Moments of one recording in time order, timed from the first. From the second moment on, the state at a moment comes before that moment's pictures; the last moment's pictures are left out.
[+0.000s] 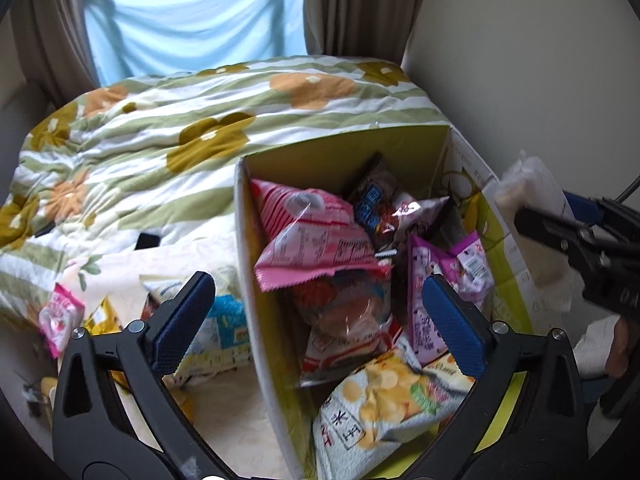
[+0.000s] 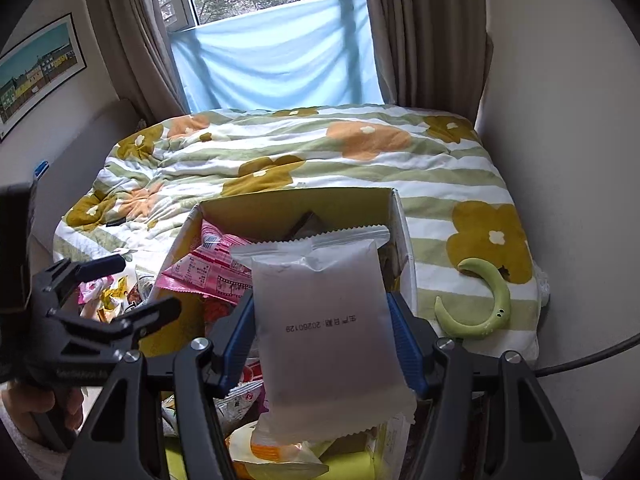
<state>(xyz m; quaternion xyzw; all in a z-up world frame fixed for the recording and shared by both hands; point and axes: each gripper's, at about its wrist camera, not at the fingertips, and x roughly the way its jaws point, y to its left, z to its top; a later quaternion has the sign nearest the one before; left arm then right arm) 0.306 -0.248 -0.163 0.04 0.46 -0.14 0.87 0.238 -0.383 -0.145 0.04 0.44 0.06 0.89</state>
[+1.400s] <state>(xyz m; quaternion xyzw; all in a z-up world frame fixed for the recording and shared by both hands) 0.236 -0.222 -0.112 0.03 0.42 -0.10 0.90 0.195 -0.376 -0.116 0.05 0.42 0.07 0.90</state>
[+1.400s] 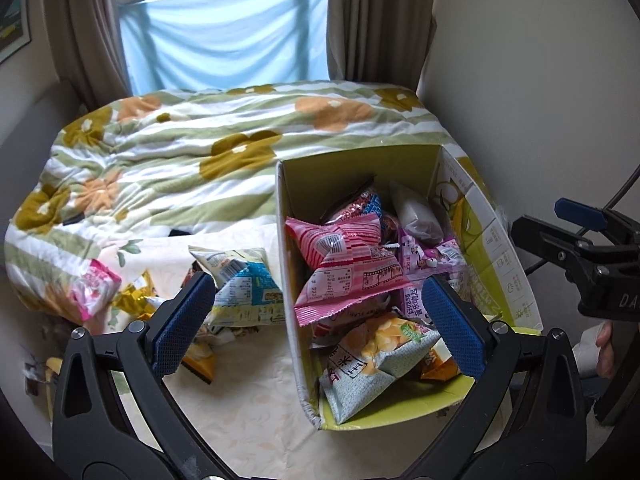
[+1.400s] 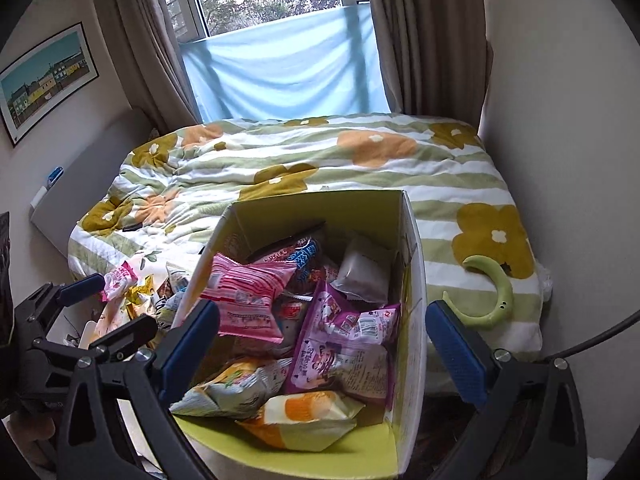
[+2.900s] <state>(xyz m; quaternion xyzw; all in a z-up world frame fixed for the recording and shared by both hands) 0.297 0.194 -0.192 -0.02 0.48 -0.10 0.87 0.228 -0.032 -0.186 -0.06 0.42 0.16 0.89</state>
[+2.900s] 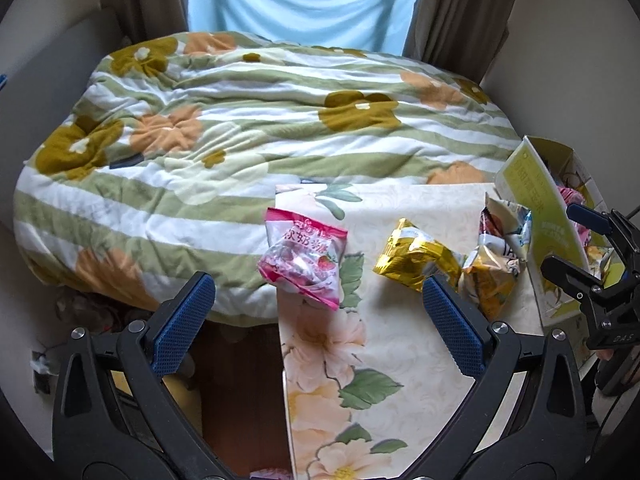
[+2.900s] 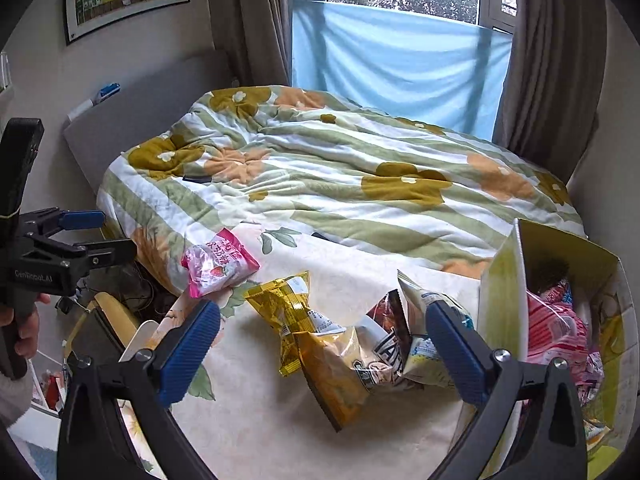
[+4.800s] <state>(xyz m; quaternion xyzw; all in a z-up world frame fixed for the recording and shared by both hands) 0.372 0.156 -0.322 0.09 0.55 -0.15 0.81 0.318 0.054 -0.336 -0.19 0.58 0.24 0.75</state>
